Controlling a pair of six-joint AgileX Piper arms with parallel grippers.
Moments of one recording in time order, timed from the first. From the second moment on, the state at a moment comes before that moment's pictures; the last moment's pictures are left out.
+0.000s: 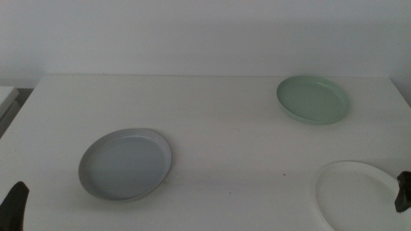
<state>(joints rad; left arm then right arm) -0.06 0.00 0.00 -0.13 0.09 0.11 -0.18 1.50 -0.80 0.06 0.91 -0.04</state>
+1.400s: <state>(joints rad) -0.06 0.00 0.00 -0.13 0.09 0.11 0.11 1.79 -1.32 0.10 1.02 0.08</state>
